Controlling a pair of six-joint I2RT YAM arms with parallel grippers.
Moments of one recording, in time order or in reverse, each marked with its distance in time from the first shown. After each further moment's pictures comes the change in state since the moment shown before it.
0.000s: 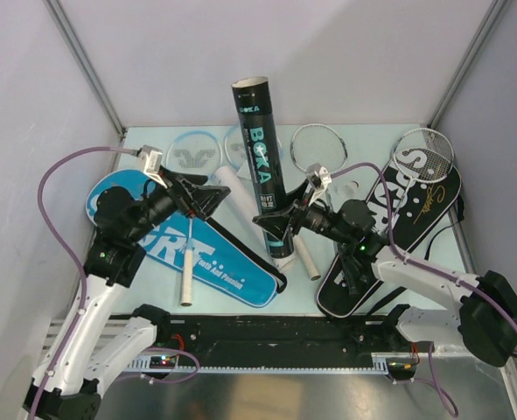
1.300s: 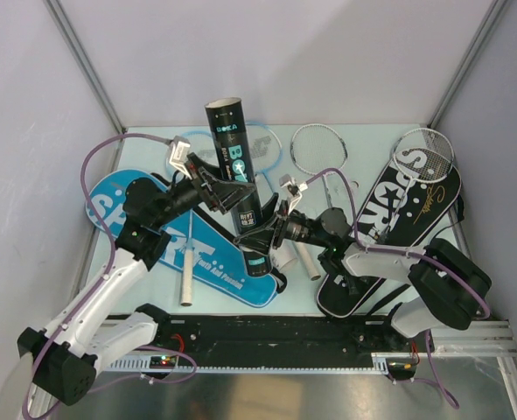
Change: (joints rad) left arm -0.130 0.207 -0.071 0.470 0.128 -0.179; right arm 0.089 0.311 -0.001 0.480 -0.180 0.284
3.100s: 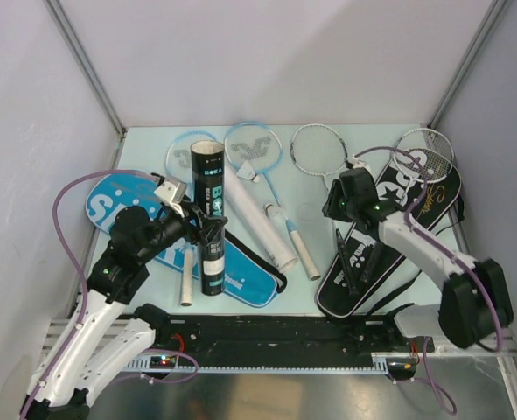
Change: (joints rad) left arm -0.002 -0.320 -0.063 -0.640 -0.293 0.456; right arm -0.422 -0.211 0.213 -1.490 0.666 -0.156
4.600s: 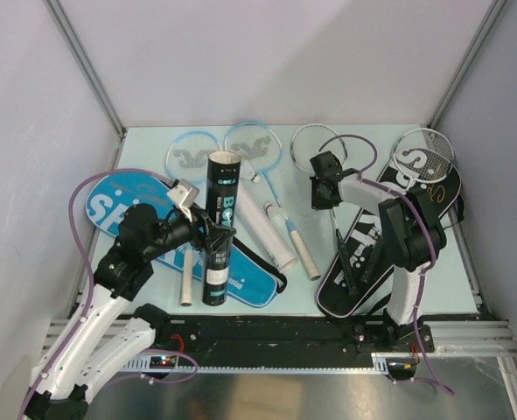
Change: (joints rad) left arm -0.013 0.021 -0.024 -0.011 0.130 0.002; right arm -0.015 0.678 0.421 -0.082 0.034 -0.200
